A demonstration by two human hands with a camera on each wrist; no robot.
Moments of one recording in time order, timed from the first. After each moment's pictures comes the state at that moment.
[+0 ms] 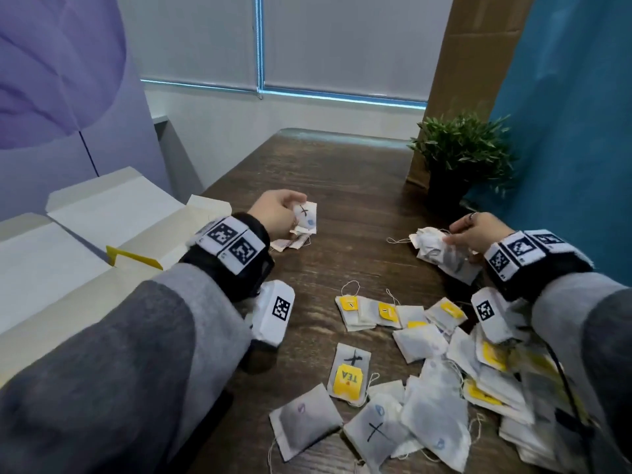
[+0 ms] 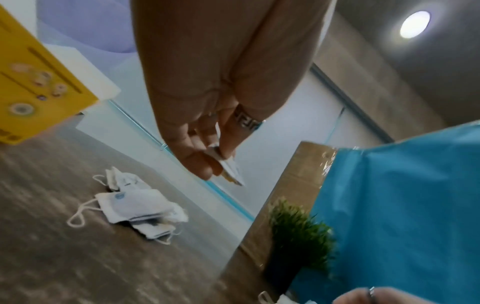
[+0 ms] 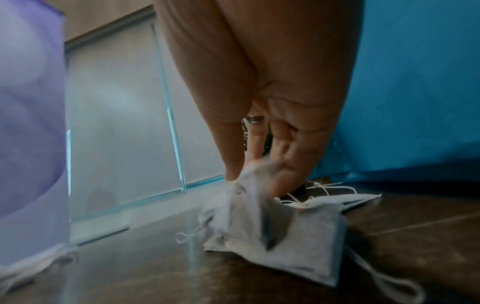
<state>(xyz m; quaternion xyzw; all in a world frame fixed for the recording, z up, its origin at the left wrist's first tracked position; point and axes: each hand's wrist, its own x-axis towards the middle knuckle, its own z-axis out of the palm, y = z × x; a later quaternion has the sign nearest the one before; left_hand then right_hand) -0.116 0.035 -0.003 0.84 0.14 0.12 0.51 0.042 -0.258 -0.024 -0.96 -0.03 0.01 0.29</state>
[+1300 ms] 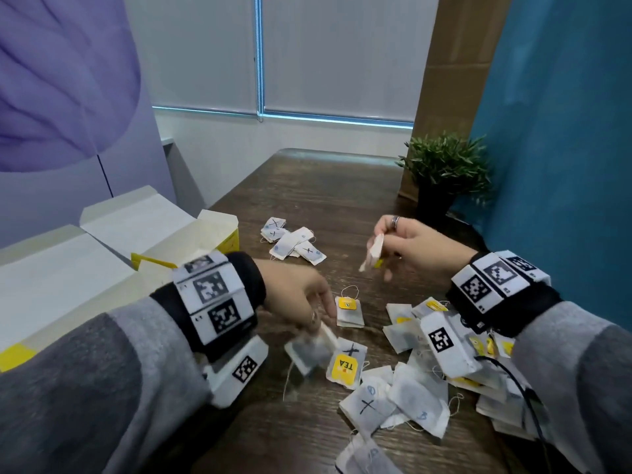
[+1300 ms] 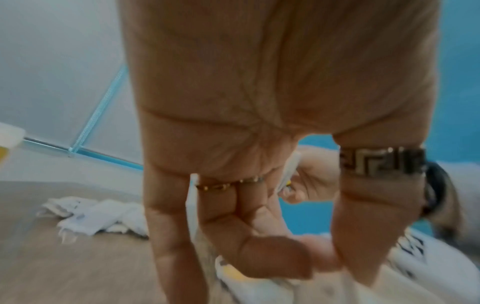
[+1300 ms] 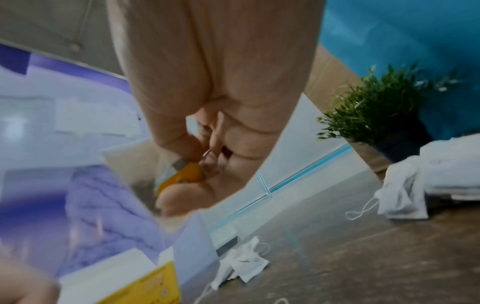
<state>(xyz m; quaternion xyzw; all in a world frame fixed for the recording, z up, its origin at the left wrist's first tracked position) -0.211 -0.016 0.019 0.94 -0.07 -0.24 0.22 -0.093 -0.191 0.010 -0.74 -0.30 0.21 0.57</state>
